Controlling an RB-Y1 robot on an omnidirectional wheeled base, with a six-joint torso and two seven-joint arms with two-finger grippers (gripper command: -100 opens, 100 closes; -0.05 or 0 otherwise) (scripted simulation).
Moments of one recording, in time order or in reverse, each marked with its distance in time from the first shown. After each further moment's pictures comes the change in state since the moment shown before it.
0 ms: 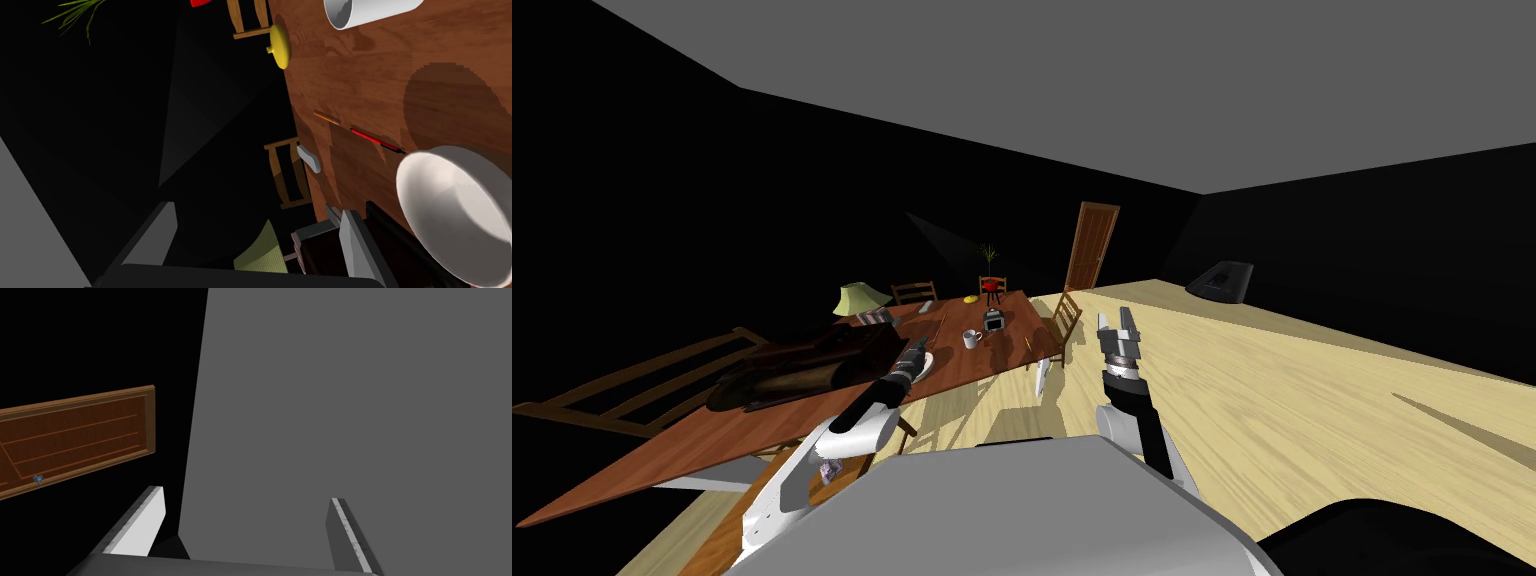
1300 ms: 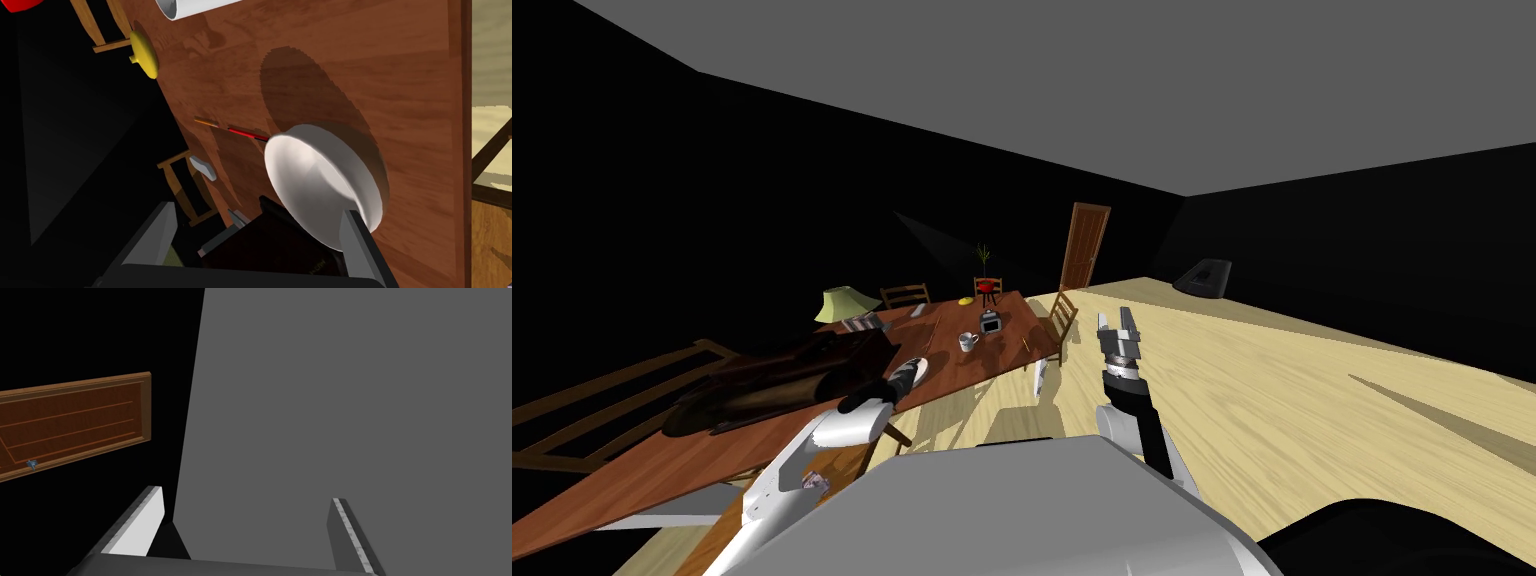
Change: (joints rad) left arm -0.064 0.092 0.031 0.149 0.081 0.346 -0.020; right arm 0.000 0.000 0.000 0.000 0.000 0.000 0.000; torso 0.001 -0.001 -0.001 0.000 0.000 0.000
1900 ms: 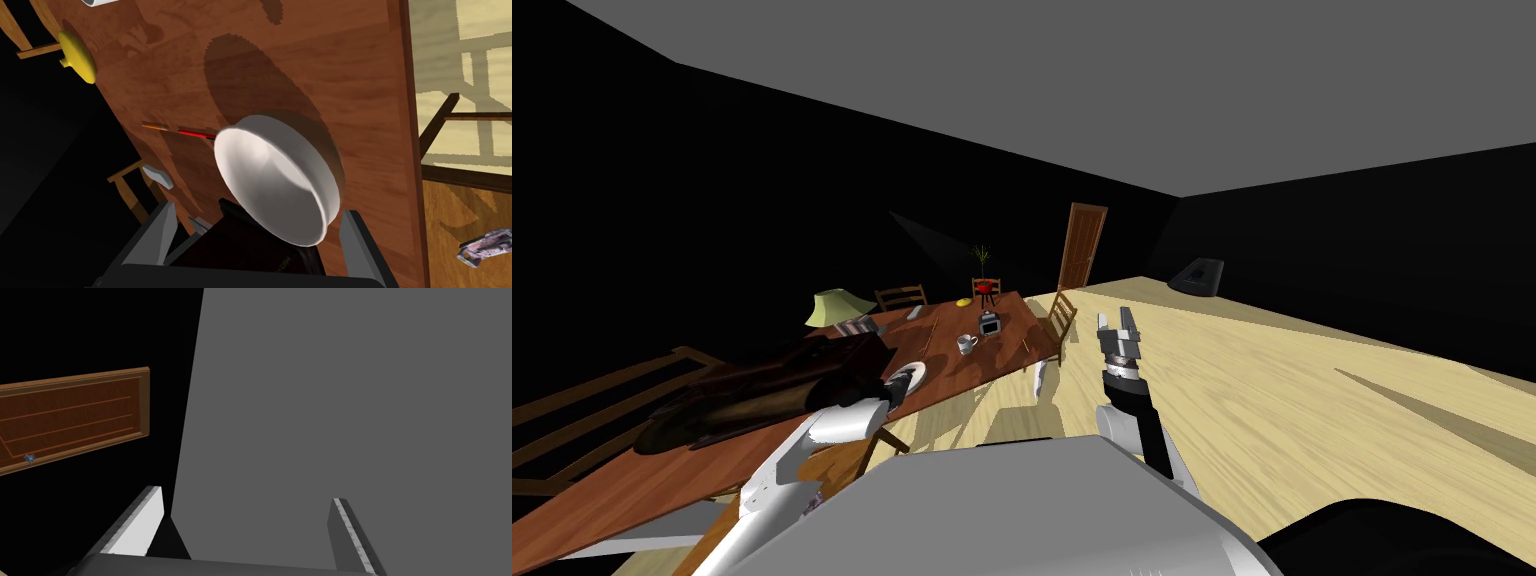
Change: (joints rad) left arm -0.025 0.035 0.014 0.060 0.028 0.148 -0.012; right arm 0.000 0.000 0.000 0.000 0.000 0.000 0.000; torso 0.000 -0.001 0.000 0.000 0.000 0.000
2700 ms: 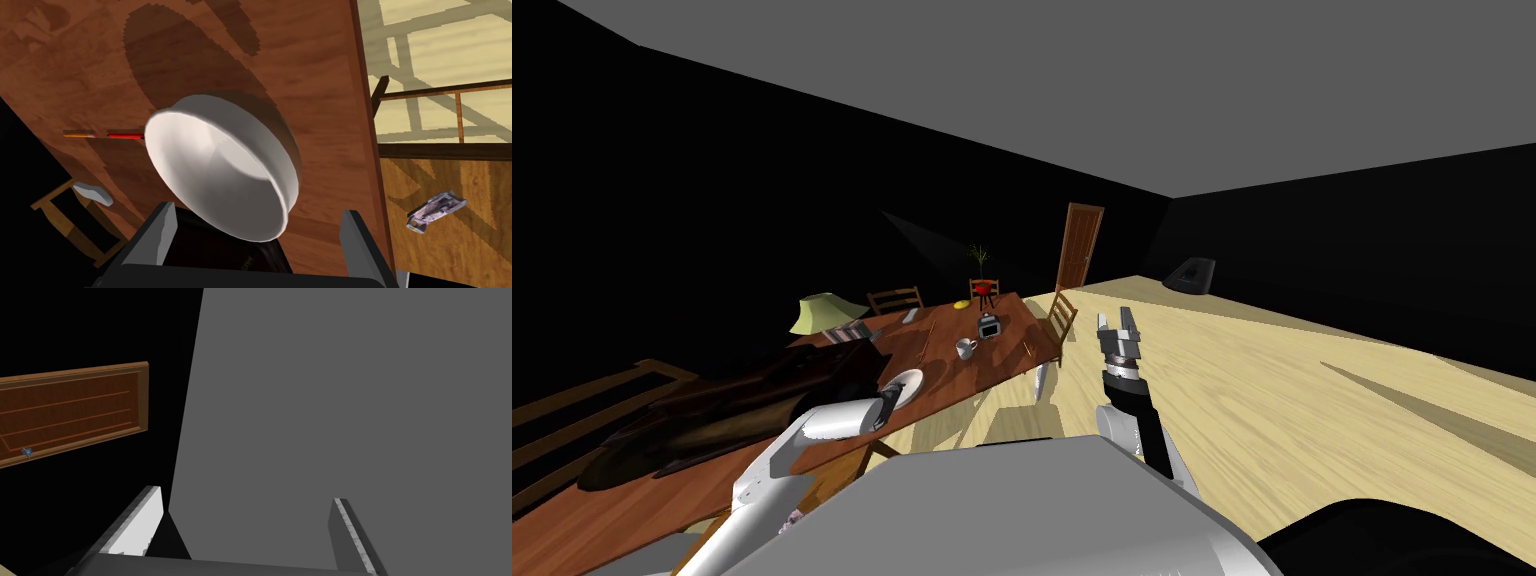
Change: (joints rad) left arm -0.027 0.044 0.021 0.071 0.032 0.192 -0.020; right arm 0.000 0.000 0.000 0.000 0.000 0.000 0.000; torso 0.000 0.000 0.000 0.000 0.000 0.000
